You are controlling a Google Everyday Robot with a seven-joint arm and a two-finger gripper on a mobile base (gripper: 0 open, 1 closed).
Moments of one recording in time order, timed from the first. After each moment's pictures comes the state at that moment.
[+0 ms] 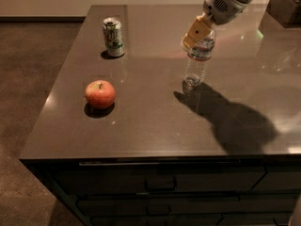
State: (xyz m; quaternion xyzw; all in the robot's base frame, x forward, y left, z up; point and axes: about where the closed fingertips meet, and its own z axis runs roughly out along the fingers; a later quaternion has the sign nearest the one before) arm 0.637 -0.143 0.971 -0.43 0.86 0.09 0.26
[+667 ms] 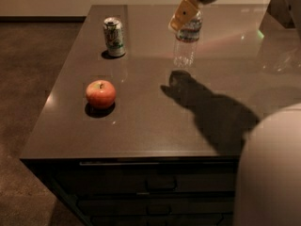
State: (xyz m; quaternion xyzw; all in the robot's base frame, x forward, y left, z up) arm 0.670 -0.112 1.006 -0.48 0.83 0.09 0.27
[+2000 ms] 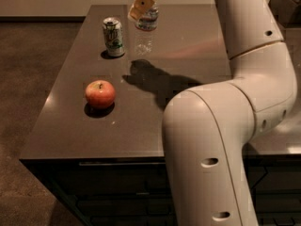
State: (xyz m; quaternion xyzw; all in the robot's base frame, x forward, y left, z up) arm 0.725 -0.001 1.016 -0.55 0.76 0.14 0.31
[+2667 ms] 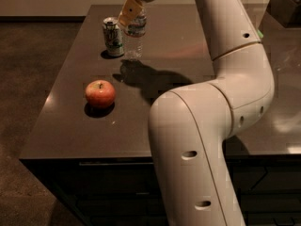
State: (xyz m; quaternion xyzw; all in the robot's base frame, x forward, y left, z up) arm 0.730 0.036 0.994 -0.58 0.75 0.16 0.29
